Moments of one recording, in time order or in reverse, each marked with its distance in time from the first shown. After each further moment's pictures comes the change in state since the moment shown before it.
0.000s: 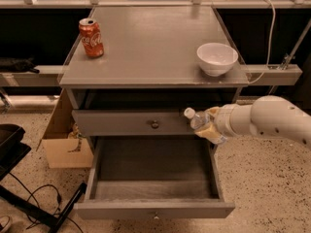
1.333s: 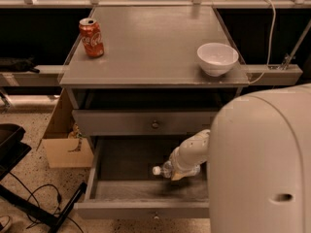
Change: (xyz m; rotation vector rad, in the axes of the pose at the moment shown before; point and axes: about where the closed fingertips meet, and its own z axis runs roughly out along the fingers) arm 0.078 0.168 0.185 -0.349 0.300 -0.457
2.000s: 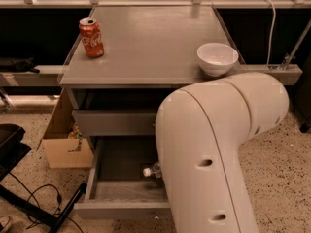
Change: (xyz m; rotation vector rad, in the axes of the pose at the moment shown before) arm -0.032 -0.015 0.057 -0.023 0.022 -0.110
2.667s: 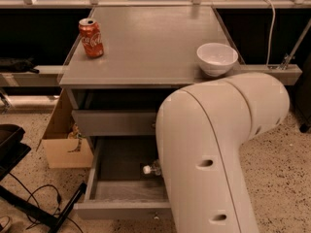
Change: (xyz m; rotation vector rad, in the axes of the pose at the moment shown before) arm 0.000 0.000 0.000 0.000 0.000 0.000
